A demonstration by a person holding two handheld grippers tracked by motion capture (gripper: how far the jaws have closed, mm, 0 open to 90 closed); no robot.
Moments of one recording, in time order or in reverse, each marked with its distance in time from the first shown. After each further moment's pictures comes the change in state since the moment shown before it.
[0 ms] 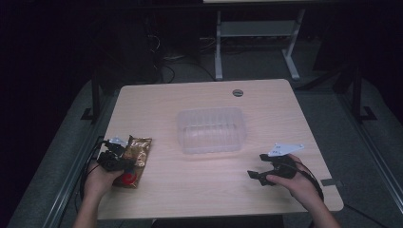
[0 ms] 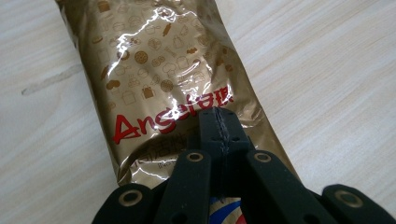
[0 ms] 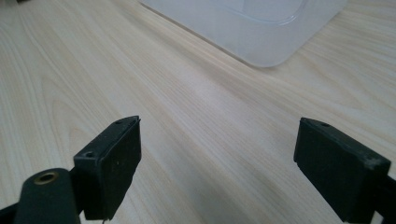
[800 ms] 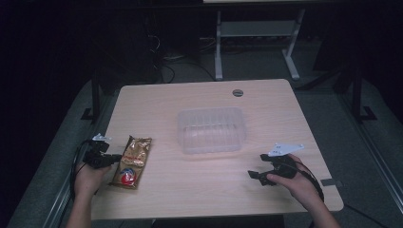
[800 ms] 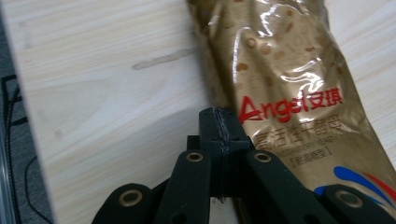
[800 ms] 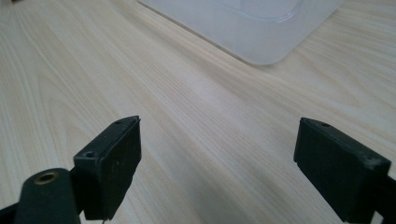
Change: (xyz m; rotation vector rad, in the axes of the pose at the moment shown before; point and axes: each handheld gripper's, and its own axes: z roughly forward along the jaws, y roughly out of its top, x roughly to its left) left arm 0.042 -0.014 -0.004 -0.051 0.097 -0.119; right arm 0.000 0.000 -0.001 0.012 -0.005 0.015
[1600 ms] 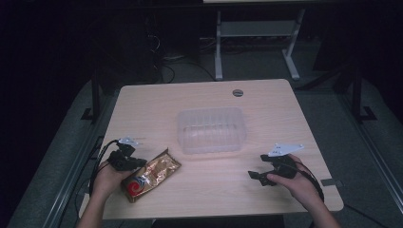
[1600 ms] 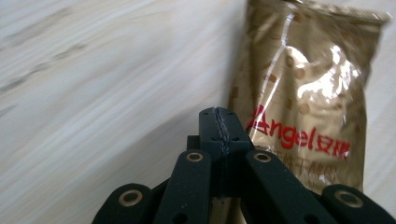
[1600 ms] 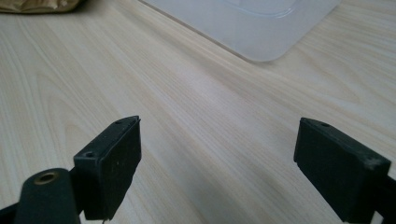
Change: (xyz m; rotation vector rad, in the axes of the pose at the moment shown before) left arm -0.069 0.019 0.018 0.038 -0.224 0.201; right arm -0.001 -0.001 0.001 0.002 0.000 -0.005
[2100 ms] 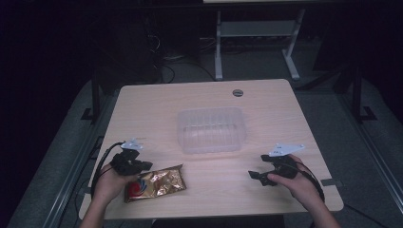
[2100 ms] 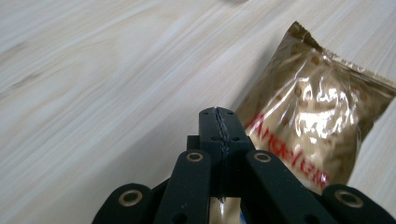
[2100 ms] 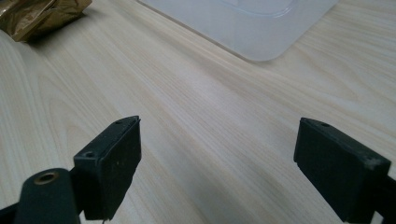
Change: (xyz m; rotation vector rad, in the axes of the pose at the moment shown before) left arm -0.026 -0.004 -0.023 -0.044 -0.012 0.063; right arm 0.000 -0.001 -0.001 -0.006 0.000 0.011
